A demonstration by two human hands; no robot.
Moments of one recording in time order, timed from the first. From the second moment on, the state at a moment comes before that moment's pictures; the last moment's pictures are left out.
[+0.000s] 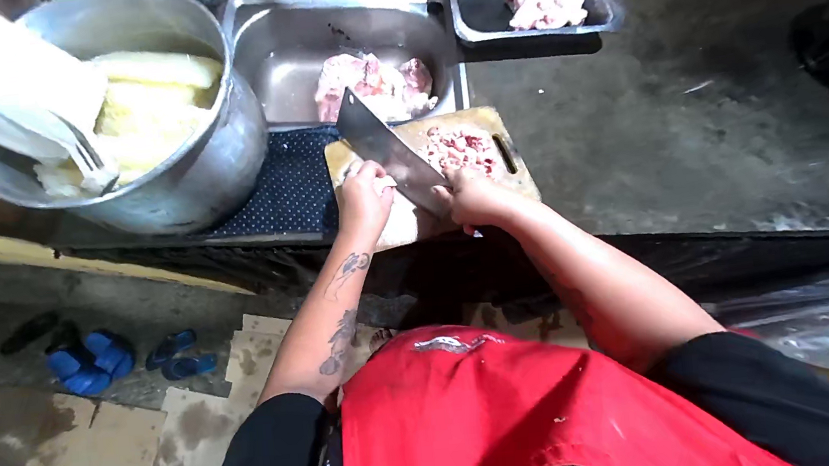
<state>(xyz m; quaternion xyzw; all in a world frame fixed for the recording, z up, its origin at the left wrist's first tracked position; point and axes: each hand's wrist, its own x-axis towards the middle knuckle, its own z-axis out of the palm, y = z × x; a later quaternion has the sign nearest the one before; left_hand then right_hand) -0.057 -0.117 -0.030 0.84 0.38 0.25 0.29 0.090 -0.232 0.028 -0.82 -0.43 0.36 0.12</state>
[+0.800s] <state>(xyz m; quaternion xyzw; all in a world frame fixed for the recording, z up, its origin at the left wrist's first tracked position) -0.055 -0.134 -0.062 0.94 0.15 0.27 0.16 0.108 -0.175 0.029 -0.83 -0.46 0.30 0.11</state>
